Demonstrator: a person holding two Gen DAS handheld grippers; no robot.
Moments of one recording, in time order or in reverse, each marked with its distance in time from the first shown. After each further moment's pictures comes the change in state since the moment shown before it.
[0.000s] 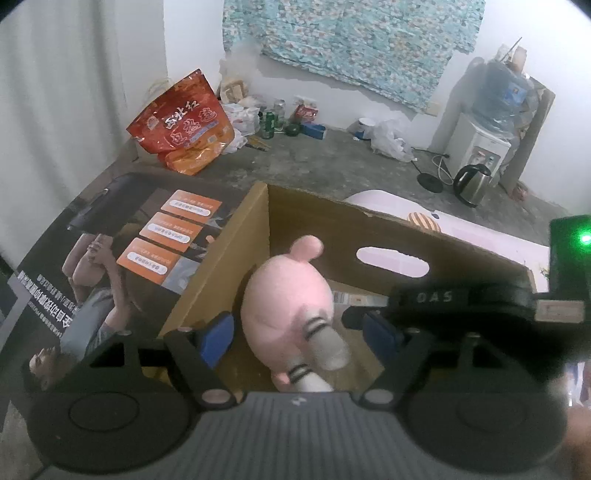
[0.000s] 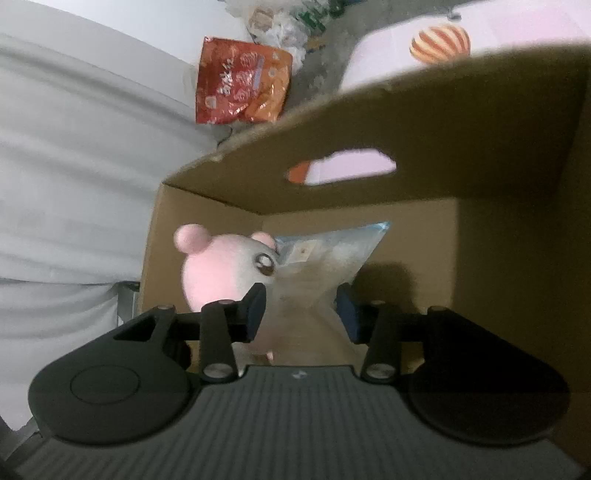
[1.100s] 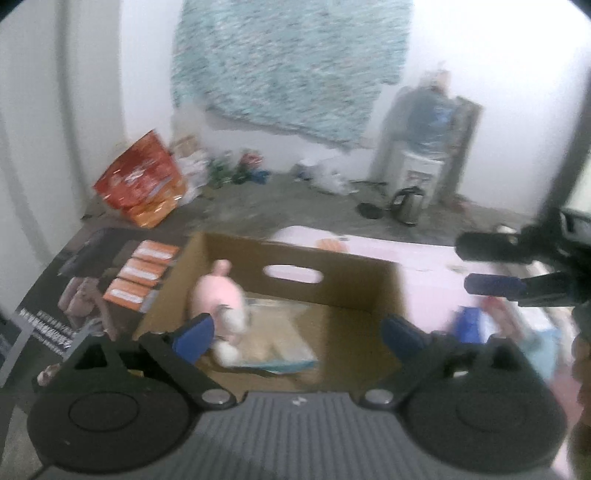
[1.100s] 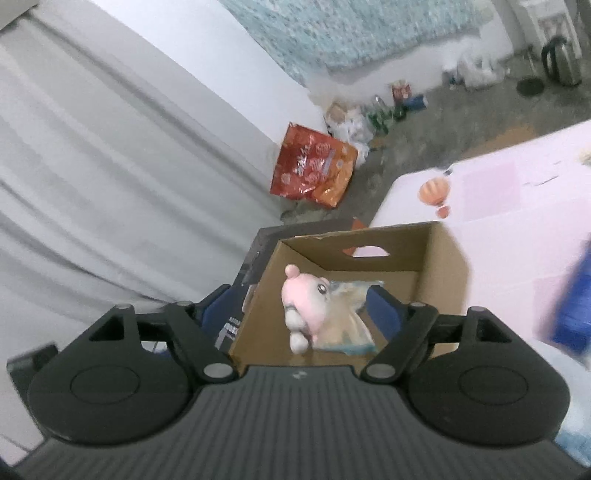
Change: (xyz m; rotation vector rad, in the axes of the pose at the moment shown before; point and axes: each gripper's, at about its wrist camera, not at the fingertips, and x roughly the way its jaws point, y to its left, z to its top) left arm -0.147 -0.059 -0.044 0.134 -0.157 -0.148; right arm -0.301 -0.005 -0.080 -0.250 -0.306 0.164
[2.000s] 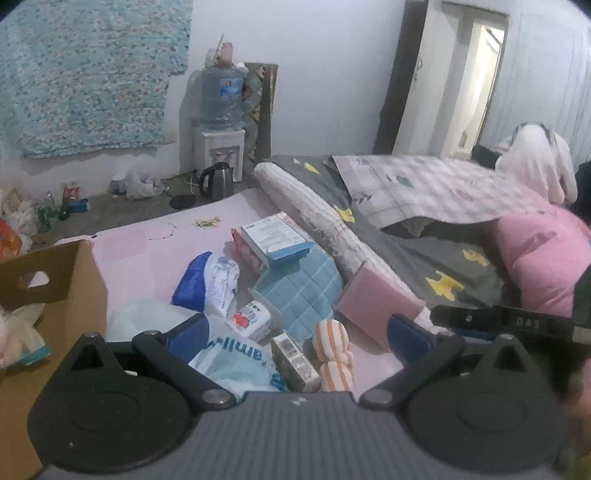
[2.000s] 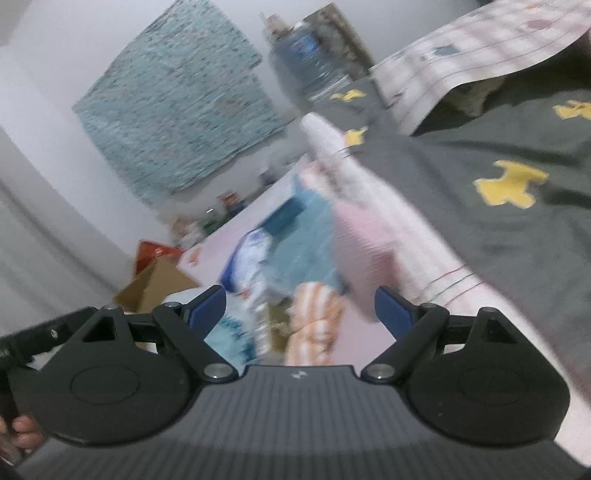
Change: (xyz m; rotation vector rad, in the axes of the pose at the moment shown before) left arm -0.019 -0.270 -0.108 0.354 0.033 -0.407; right arm -0.289 -0.194 -0.214 0.211 -0.434 -0.474
